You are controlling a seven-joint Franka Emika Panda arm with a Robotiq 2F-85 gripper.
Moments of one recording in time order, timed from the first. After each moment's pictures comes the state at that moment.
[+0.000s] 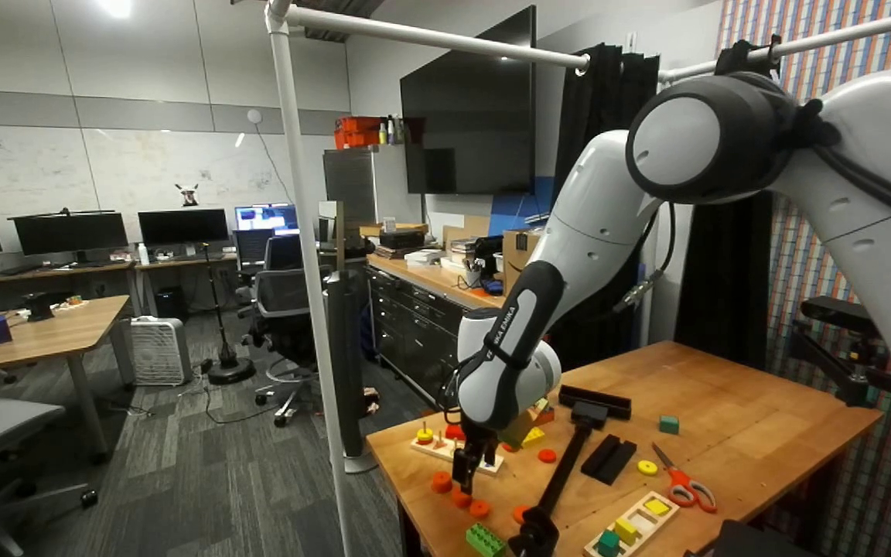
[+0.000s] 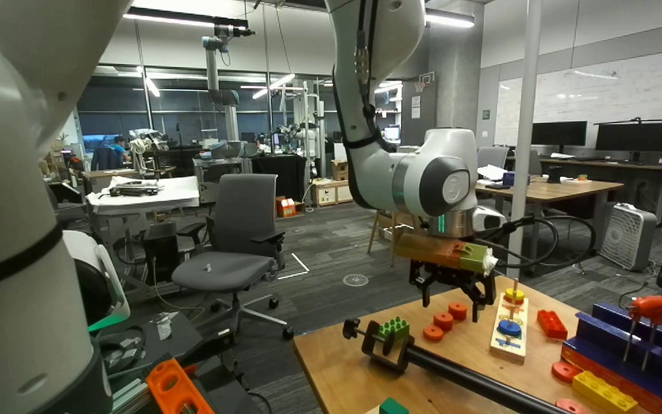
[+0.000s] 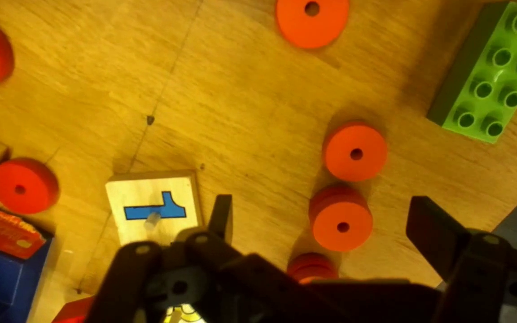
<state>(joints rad) -0.10 0.59 0.01 -2.14 -0.11 2.80 -0.20</state>
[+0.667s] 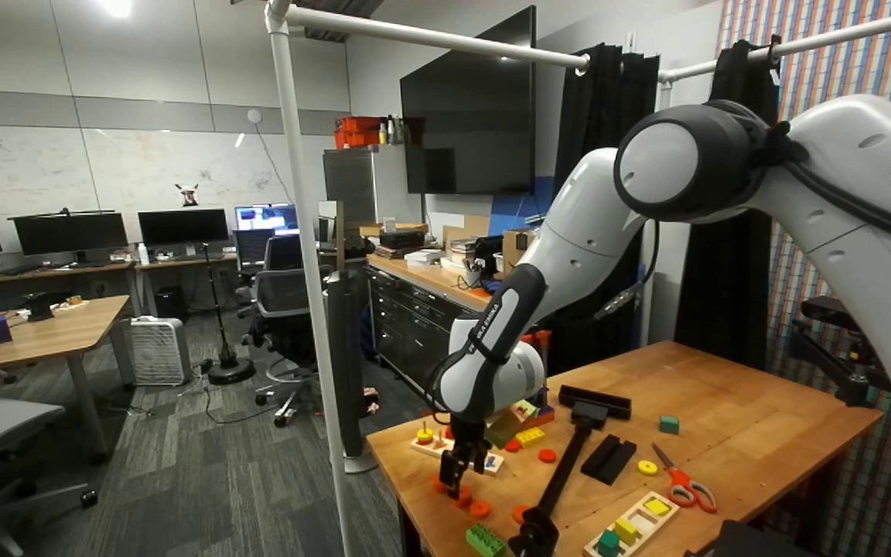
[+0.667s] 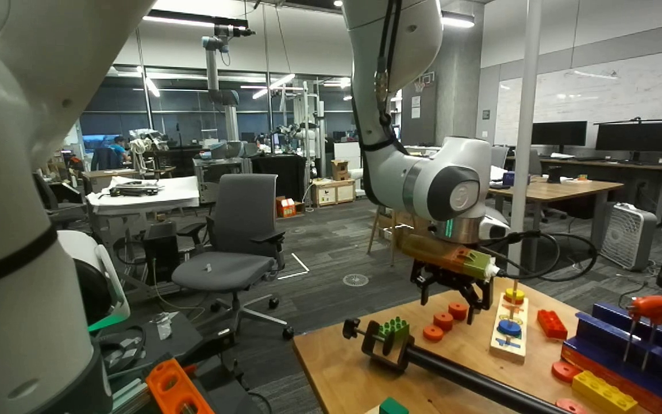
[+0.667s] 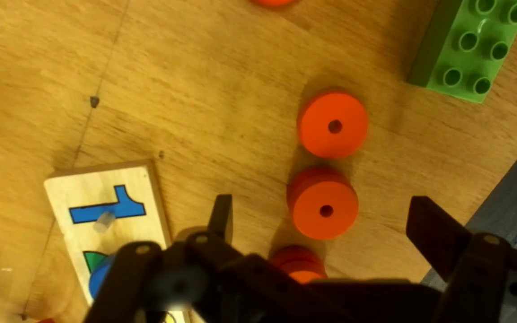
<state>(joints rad) -0.18 0.67 0.10 -2.02 -0.03 2.71 -0.26</state>
